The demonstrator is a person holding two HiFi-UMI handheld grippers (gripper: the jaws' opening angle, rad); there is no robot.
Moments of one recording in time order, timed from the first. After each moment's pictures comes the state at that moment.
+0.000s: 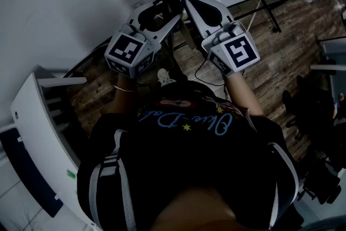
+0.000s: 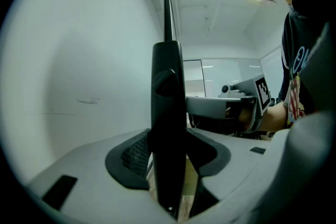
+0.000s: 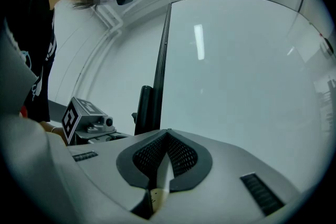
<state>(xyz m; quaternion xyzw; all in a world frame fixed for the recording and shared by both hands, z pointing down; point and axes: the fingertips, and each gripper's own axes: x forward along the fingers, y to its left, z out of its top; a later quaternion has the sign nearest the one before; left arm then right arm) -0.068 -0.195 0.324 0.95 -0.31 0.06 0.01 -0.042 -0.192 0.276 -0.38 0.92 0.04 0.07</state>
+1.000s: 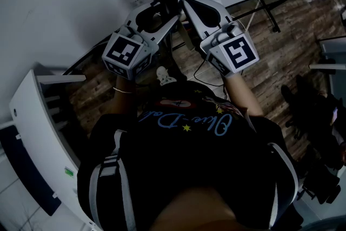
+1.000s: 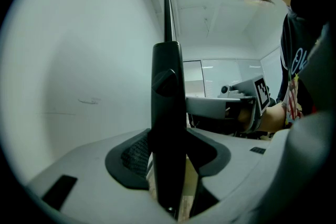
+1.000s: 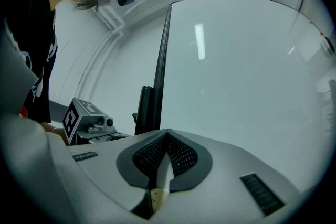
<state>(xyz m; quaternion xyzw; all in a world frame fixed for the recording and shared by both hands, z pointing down) -0.072 -0.176 0.324 0.95 -0.32 0.05 0.01 -0.046 -0.173 0.275 -0.37 0.93 0.05 0.06</state>
